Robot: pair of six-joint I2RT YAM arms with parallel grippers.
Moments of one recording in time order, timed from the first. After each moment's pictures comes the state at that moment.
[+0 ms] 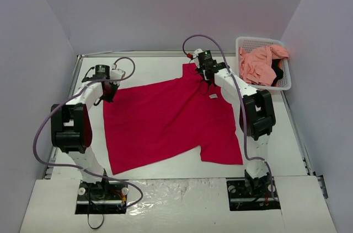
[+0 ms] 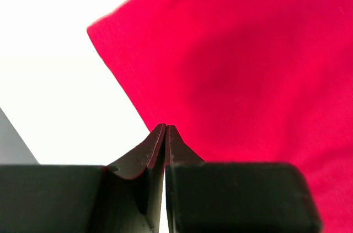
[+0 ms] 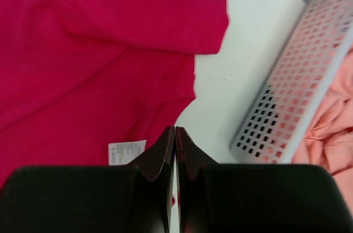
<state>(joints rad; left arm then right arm) -0.02 1.75 1.26 -0.55 -0.02 0.41 0.39 2.06 1.68 -0.44 0.37 -0.37</state>
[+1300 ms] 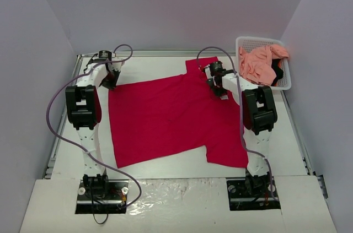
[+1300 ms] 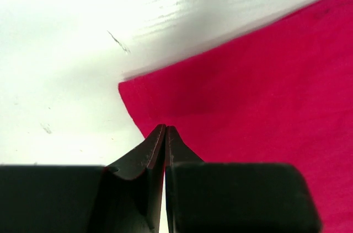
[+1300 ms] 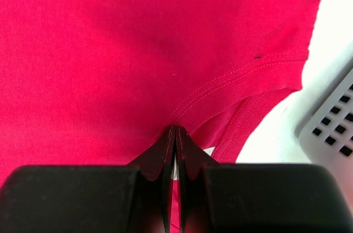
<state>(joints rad) 0.03 2.22 1.85 -0.78 0.04 0.29 0.27 2.14 1.53 -0.50 0.20 -0.30</state>
